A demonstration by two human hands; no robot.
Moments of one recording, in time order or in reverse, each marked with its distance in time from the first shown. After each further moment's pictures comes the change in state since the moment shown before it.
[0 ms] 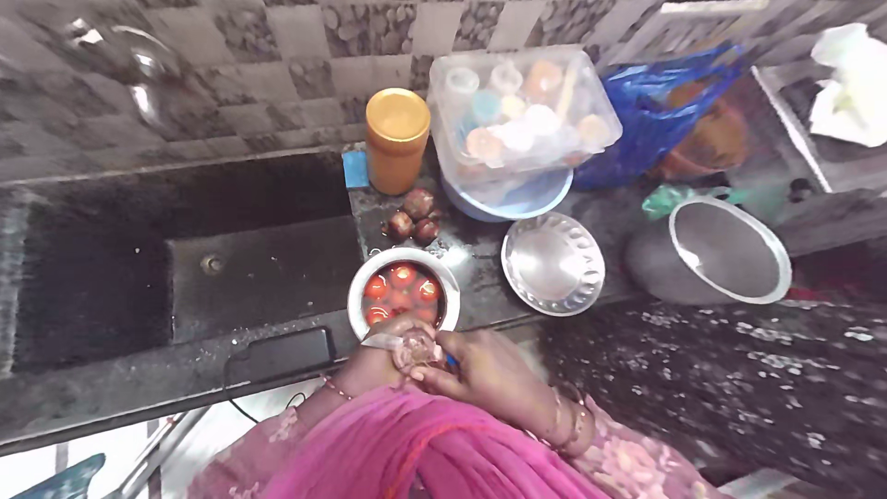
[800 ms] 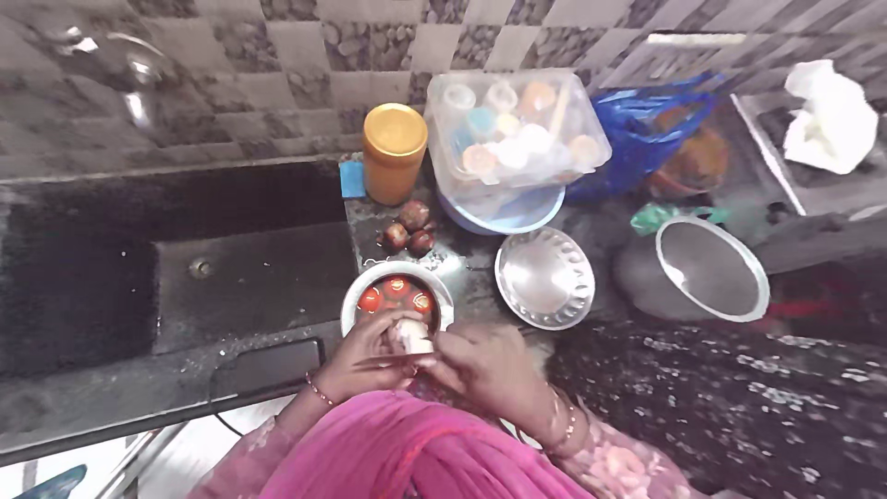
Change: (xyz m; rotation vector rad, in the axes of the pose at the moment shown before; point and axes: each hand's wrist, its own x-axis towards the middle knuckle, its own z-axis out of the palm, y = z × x) left_hand 0.013 0.009 -0.022 -0.145 -0.045 -0.051; right_hand 0.020 0.014 -0.011 -0.154 0.360 -0.301
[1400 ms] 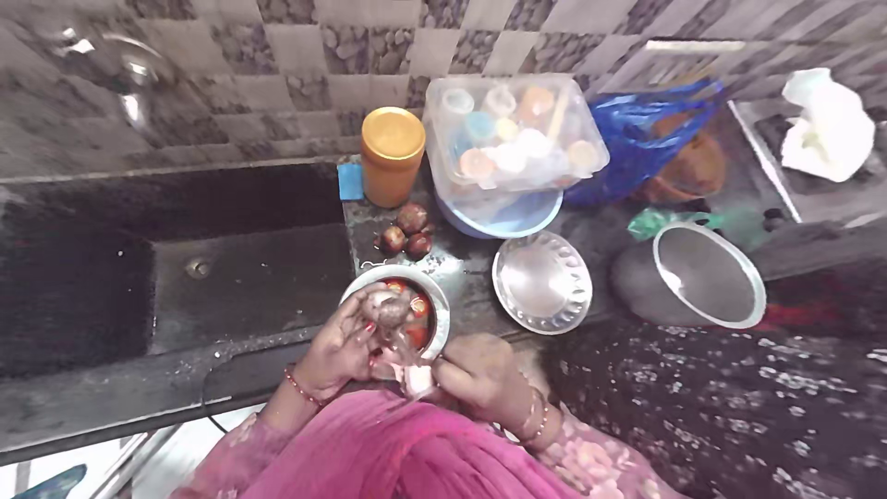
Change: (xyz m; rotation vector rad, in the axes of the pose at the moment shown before) left_hand -0.001 0.008 -0.011 -0.433 0.182 -0.149; right_hand -0.017 0.013 0.016 0.060 0.195 -0.238
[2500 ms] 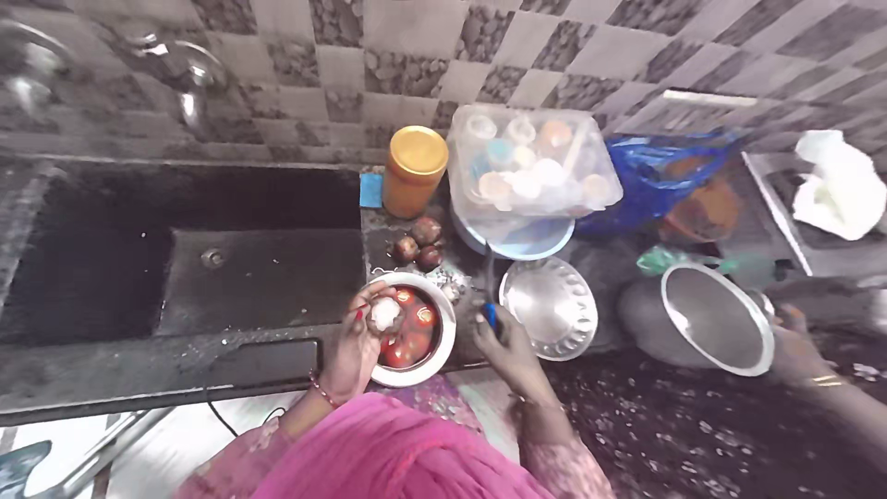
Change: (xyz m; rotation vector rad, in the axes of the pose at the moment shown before) left_hand 0.009 -0.016 0.030 -0.200 0.439 0.130; right_hand -0.027 0.054 -0.002 0.354 -0.167 1.042
